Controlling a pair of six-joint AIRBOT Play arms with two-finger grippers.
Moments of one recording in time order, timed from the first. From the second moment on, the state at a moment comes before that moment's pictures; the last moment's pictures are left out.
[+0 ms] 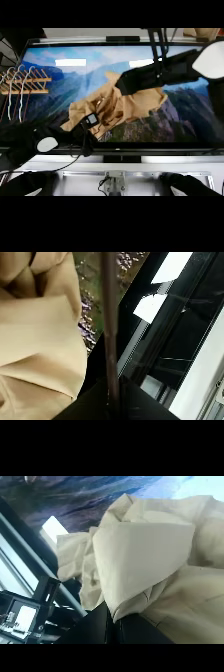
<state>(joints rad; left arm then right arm) -0.79 -0.90 0.73 1.21 -0.88 -1.10 0.47 -1.19 1.68 -1.08 1.34 1.44</state>
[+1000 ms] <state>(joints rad) -0.79 -1.02 0.81 0.99 -0.86 -0.93 0.47 -1.19 1.71 -1.27 1.33 1.37</state>
